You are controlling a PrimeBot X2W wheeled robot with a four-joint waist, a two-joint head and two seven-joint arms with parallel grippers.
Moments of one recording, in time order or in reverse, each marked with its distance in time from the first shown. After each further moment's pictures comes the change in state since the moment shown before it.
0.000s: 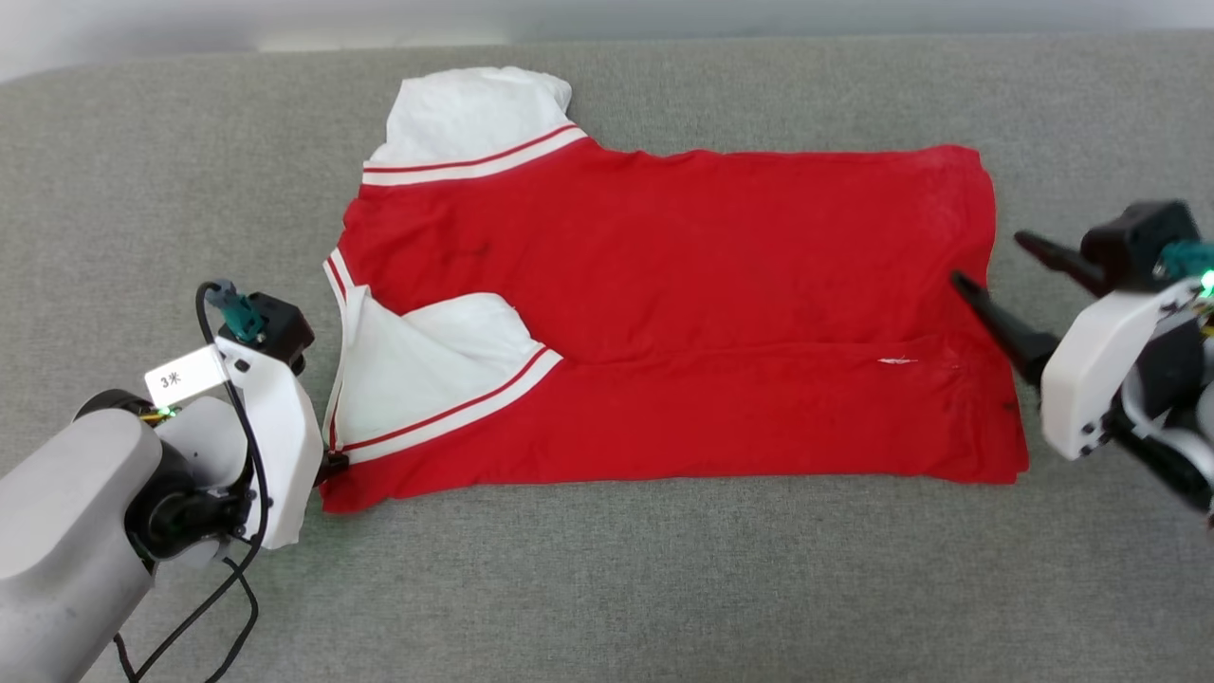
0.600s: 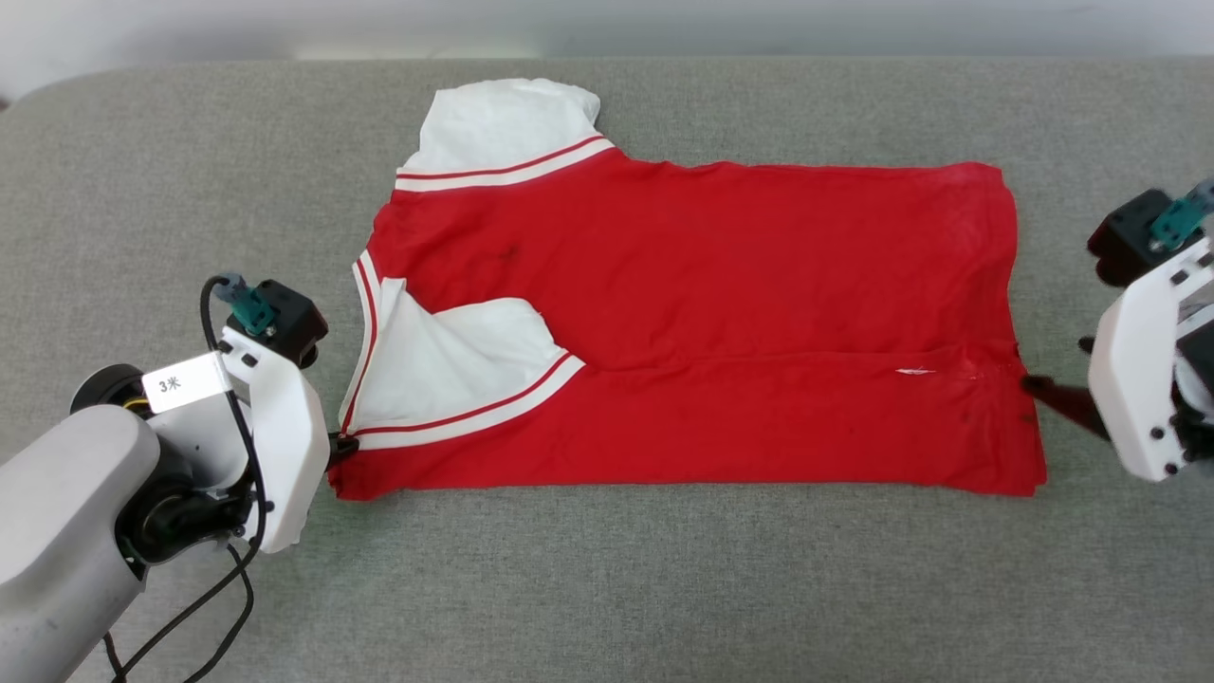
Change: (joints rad) left arm -0.009 0.057 -0.005 -0.143 0.015 0.003 -0.085; right arm -0.090 -0.182 0.101 -0.133 0.257 0.000 0.653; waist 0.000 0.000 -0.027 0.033
